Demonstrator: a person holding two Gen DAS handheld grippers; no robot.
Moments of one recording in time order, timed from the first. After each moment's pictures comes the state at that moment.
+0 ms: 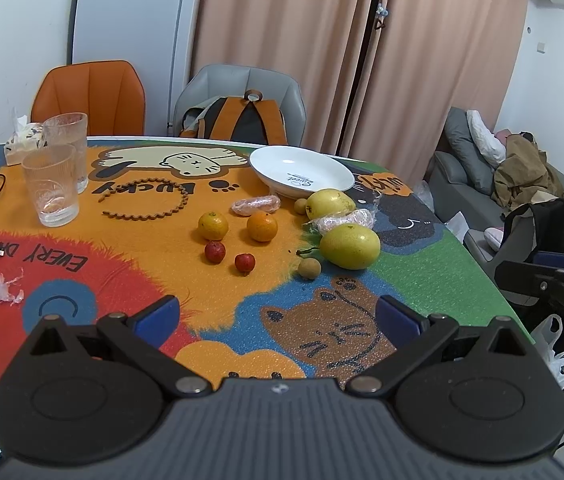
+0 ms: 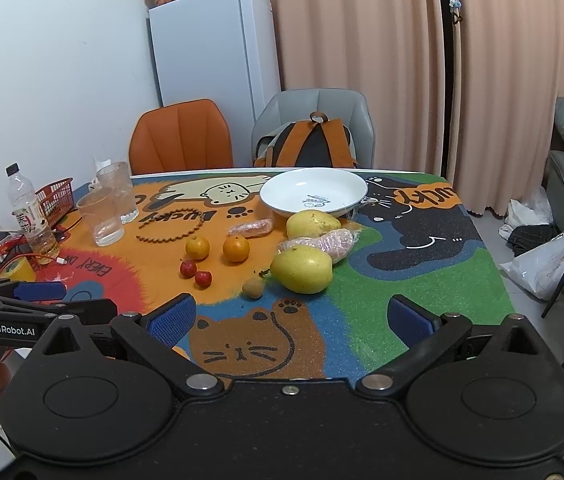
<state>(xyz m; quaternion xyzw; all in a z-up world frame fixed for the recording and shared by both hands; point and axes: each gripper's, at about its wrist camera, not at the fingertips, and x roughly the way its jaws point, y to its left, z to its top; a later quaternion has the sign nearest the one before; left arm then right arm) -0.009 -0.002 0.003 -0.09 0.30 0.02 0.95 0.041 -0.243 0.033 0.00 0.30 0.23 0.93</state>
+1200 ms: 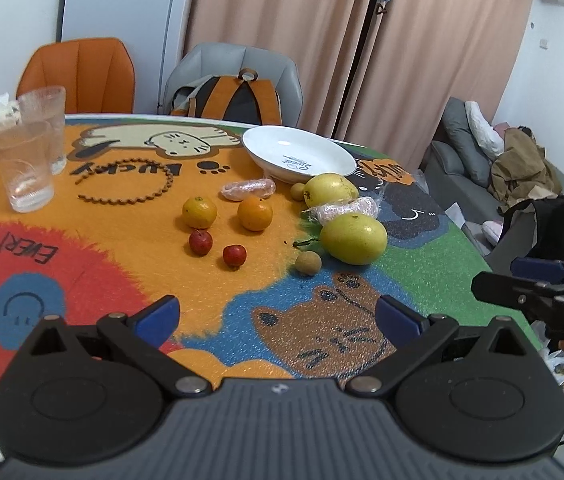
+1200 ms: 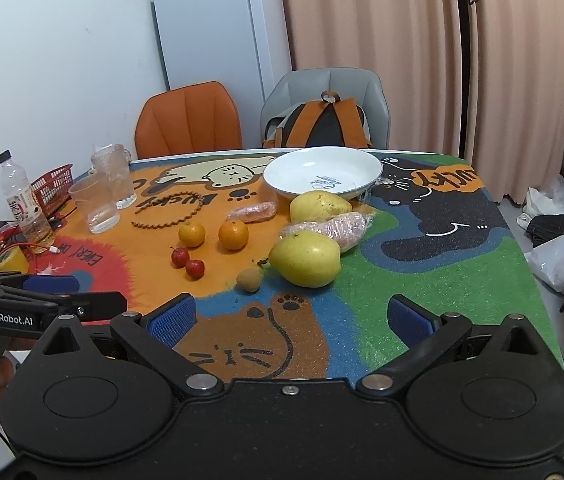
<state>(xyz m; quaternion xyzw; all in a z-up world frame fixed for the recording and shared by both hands) 0.032 0.007 -0.024 -0.11 0.32 0.00 0.94 0.082 -0.235 -0.003 0.01 0.32 0.26 0.91</state>
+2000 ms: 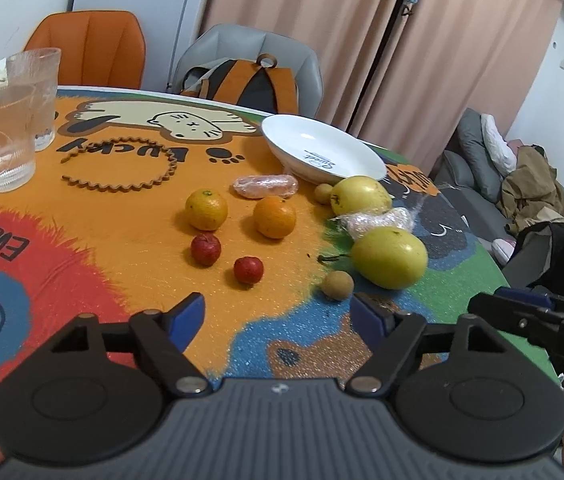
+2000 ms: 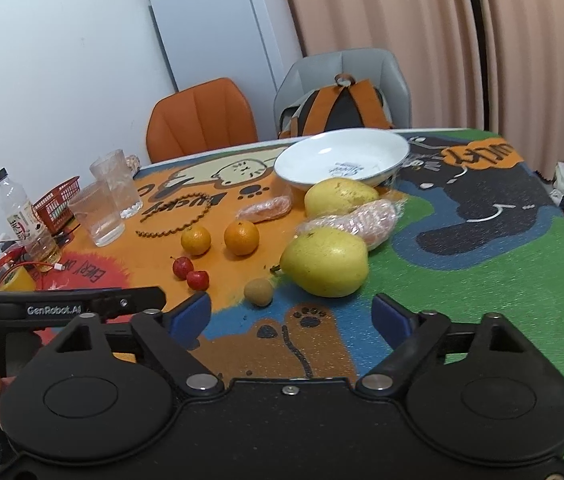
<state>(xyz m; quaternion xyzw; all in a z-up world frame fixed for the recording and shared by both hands) 0.087 0.032 -0.059 -0.16 0.33 0.02 0.93 0.129 -0.216 -0.040 0.06 0.34 0.29 0.89</state>
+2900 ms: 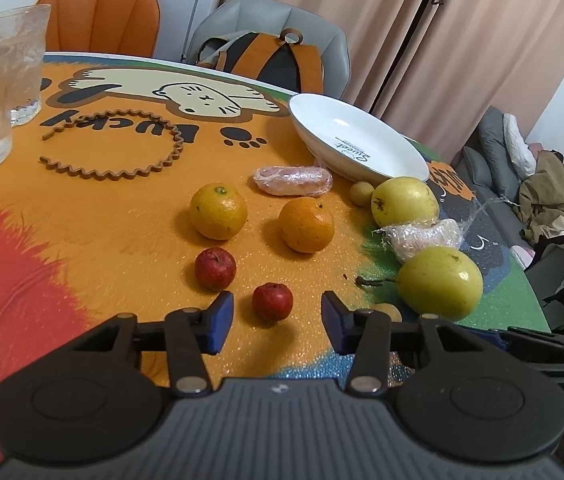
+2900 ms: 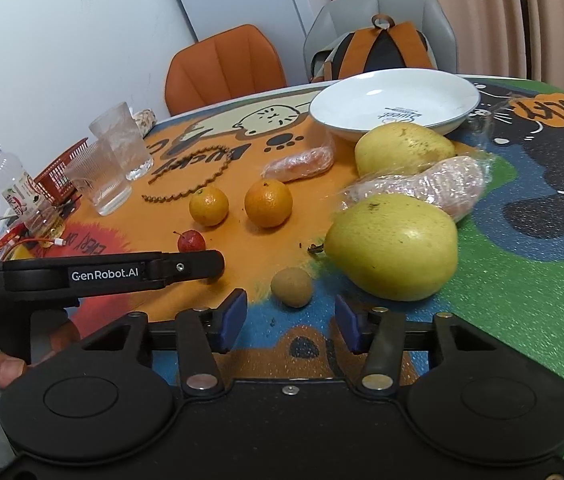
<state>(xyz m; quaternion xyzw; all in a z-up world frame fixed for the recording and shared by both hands) 0.147 0.051 -0.089 -0.18 0.36 0.03 0.91 0.179 -0.157 -0.080 0.05 0.40 0.34 0.85</state>
